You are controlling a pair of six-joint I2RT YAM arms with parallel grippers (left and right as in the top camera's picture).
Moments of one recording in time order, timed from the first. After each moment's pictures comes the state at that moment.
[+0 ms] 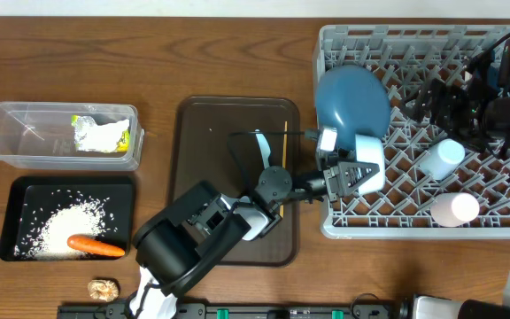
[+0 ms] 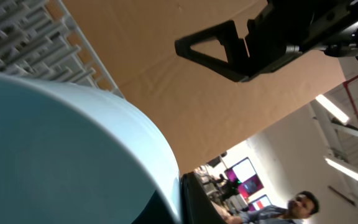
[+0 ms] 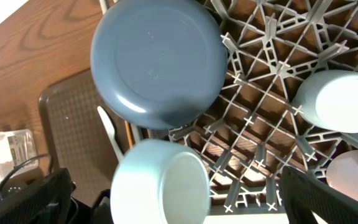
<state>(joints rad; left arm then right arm) -0.85 2.01 0.78 1.49 0.54 -1.21 -0.16 1.48 1.62 -1.26 -0.34 0.30</state>
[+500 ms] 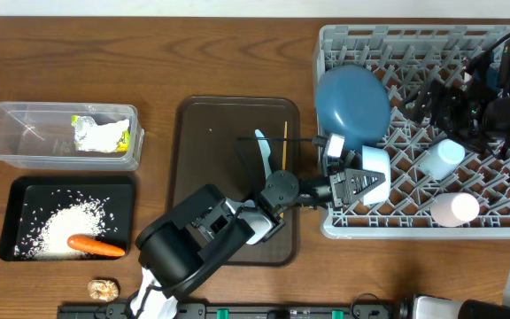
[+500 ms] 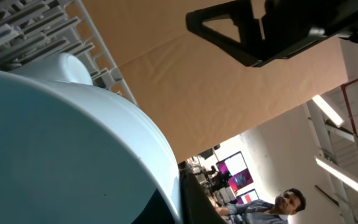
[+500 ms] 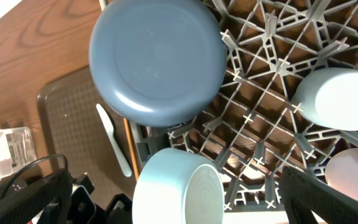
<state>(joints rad) -0.88 2.02 0.78 1.44 0.54 -1.25 -0.16 1.48 1.62 -1.27 -0.34 0.29</state>
